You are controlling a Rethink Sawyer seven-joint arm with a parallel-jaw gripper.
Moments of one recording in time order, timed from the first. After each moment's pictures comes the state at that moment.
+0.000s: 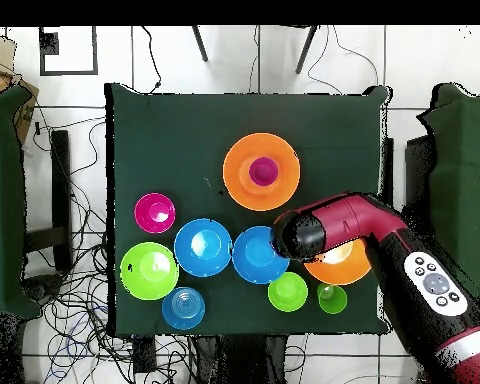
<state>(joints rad) -0.92 -0.56 0.76 1.78 -0.98 0.95 1.35</state>
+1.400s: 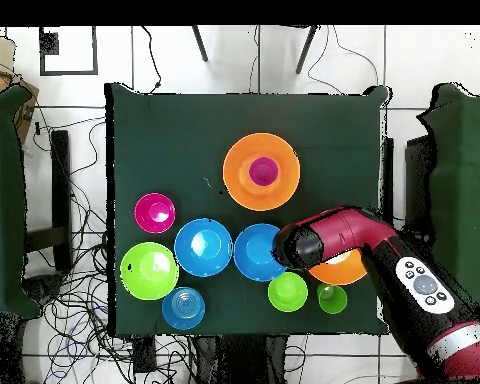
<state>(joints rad) -0.91 -0.48 0.69 1.78 -1.04 0.86 1.35</state>
